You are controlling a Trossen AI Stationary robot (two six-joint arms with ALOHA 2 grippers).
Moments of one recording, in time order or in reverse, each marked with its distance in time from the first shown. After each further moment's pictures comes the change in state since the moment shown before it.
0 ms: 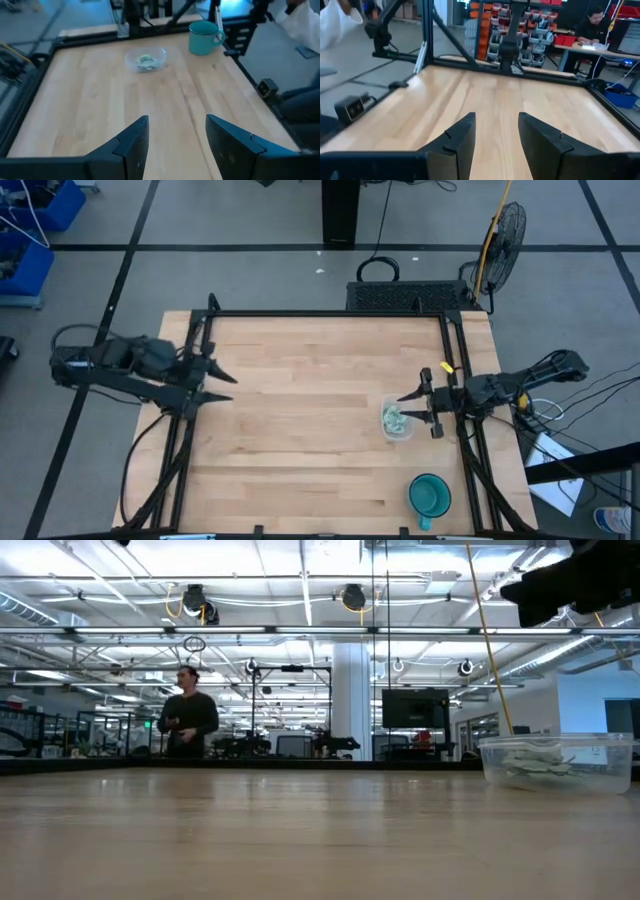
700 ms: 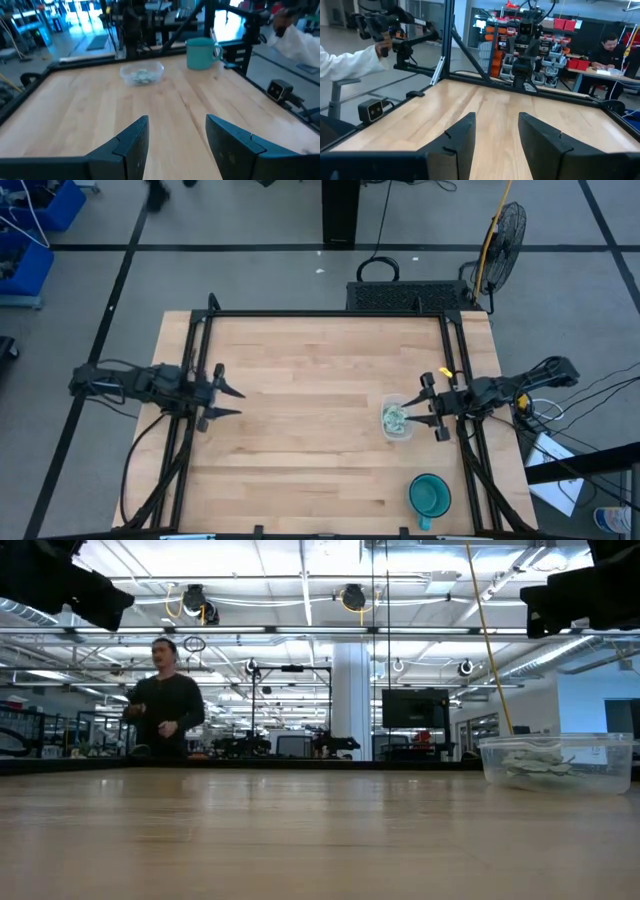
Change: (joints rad) left arm -0.009 -0.496 -0.747 0.531 0.016 0.028; right arm -0.004 -0.189 -0.163 0.093 -0.104 -0.050
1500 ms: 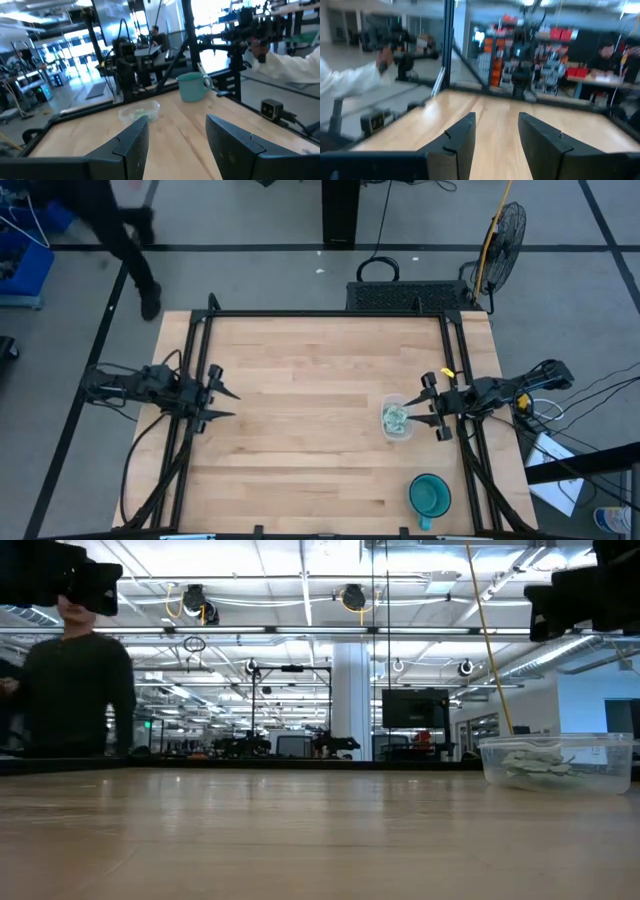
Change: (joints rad) left arm 0.000 -0.191 -0.093 0.117 0.078 0.134; right arm 0.000 -0.107 -0.041 0.014 -0.001 0.016
